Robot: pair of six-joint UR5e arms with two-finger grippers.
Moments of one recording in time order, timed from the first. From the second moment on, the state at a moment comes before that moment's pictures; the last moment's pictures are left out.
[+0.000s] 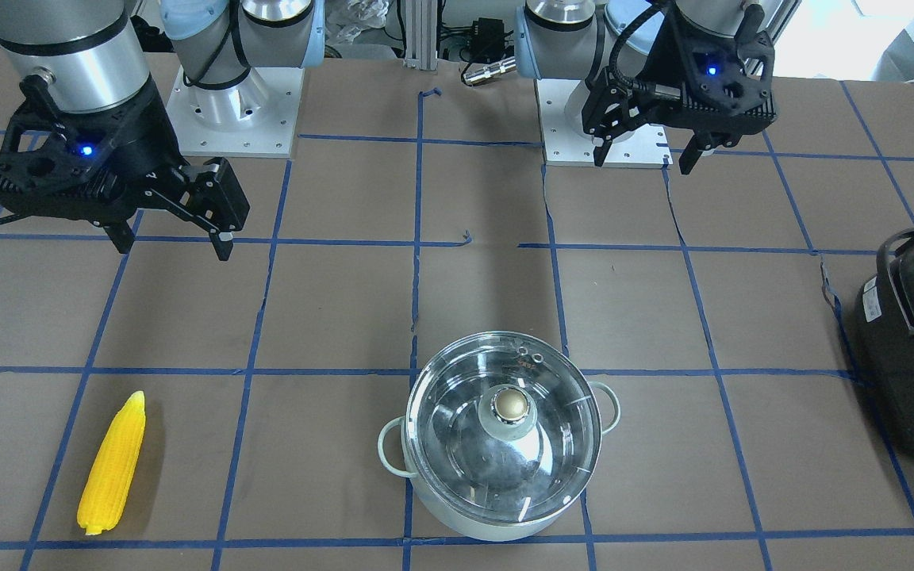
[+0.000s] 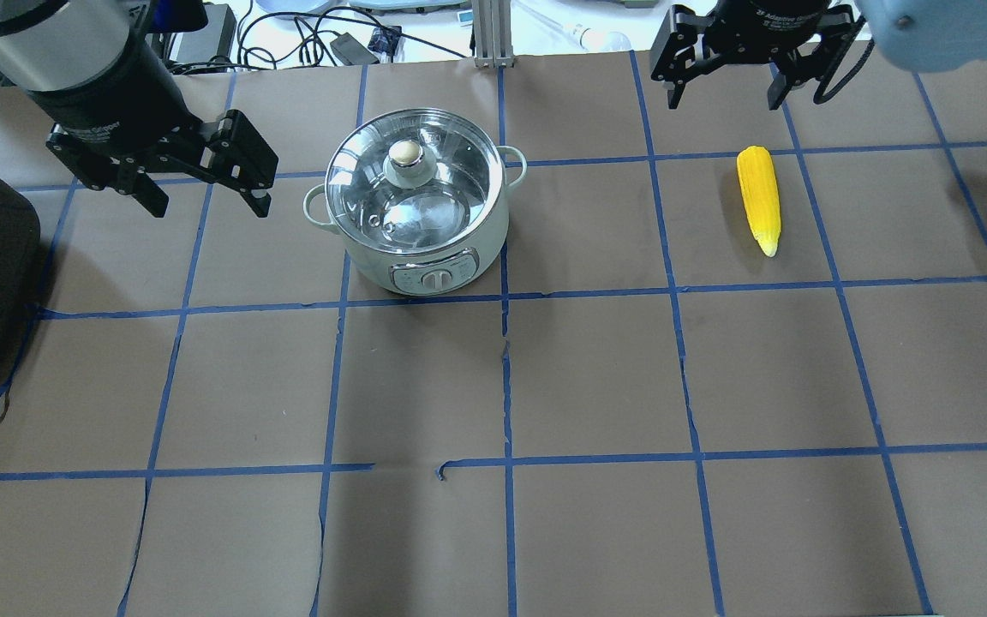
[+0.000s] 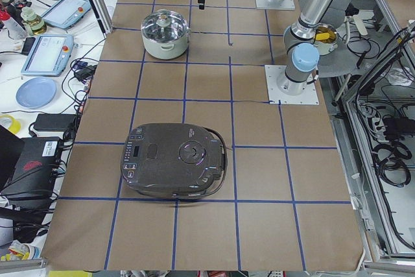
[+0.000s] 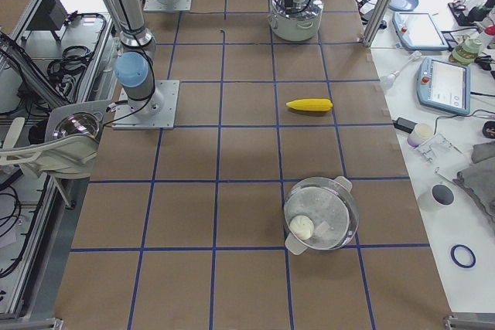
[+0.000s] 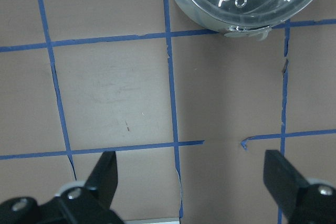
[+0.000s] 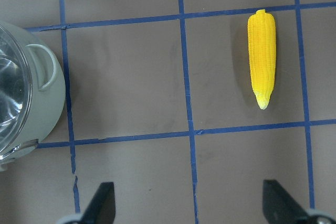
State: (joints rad) left arm -1.57 -1.51 -1.52 -1.67 1.55 0.06; right arm 1.62 -1.46 1.40 -1.67 -1.58 0.12
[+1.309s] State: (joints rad) left arm -1.57 -1.53 -1.52 -1.65 1.55 0.04; right arm 1.61 -1.46 1.40 -1.67 -1.58 0.12
